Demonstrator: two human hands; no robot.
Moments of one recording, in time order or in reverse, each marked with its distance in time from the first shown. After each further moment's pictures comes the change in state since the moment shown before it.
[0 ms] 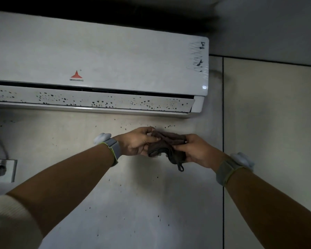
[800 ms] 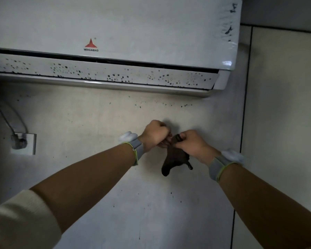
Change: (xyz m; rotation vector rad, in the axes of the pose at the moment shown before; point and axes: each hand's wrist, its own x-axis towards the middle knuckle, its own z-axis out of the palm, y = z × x) left_hand -0.003 -0.051 0.021 0.311 0.433 -0.033; right_hand 0.030 0.051 0.065 -0.508 0.238 0.067
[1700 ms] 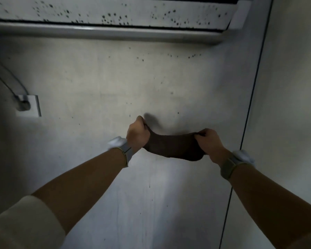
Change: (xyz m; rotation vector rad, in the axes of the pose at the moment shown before) left_hand -0.066 -0.157 -0.003 0.493 0.319 0.027; right_hand -0.077 0.119 0.054 0.100 0.148 0.306
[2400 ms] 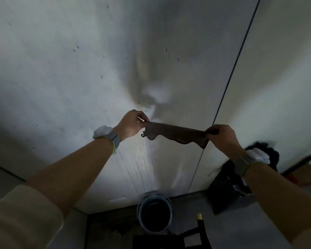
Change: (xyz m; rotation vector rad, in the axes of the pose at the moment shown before) left_hand -0.170 -0.156 0.115 -0.118 -0.711 -0.081; right_hand -0.169 0.252 0.027 -0.294 -0.089 0.338
